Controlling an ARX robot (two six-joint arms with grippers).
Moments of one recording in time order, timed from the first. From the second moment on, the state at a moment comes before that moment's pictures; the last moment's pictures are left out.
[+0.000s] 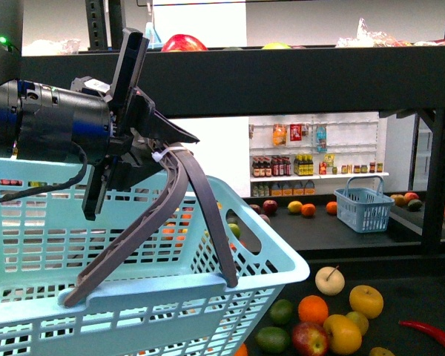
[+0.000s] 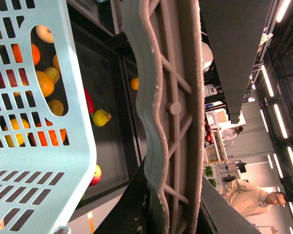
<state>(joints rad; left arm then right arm) -0.22 1.69 1.26 0.27 0.69 -0.96 -0.07 1.56 0.51 0.40 0.05 0.04</state>
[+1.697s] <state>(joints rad) -0.22 1.69 1.26 0.27 0.69 -0.96 0.11 2.90 2.20 -0.34 0.14 0.22</state>
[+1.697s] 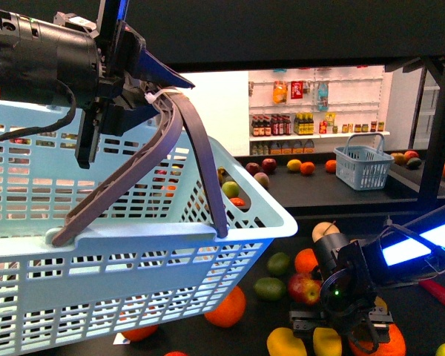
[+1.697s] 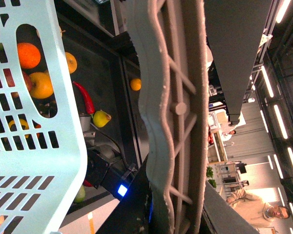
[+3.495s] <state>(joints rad) -0.22 1.69 1.26 0.27 0.69 -0.96 0.04 2.61 1.93 -0.01 0.13 0.09</state>
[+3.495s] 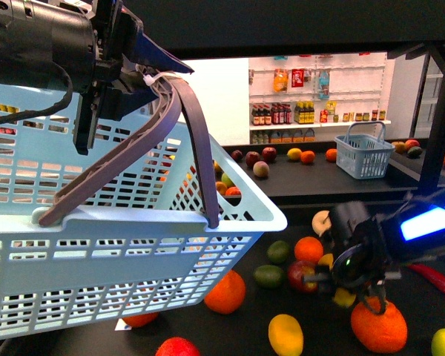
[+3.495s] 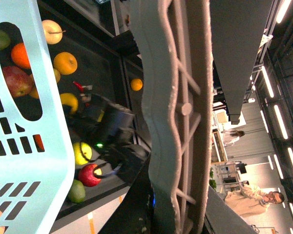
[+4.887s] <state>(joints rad) -0.22 1.69 1.26 0.27 0.69 -0.96 0.30 1.89 1.36 0.02 -0.48 0.41</state>
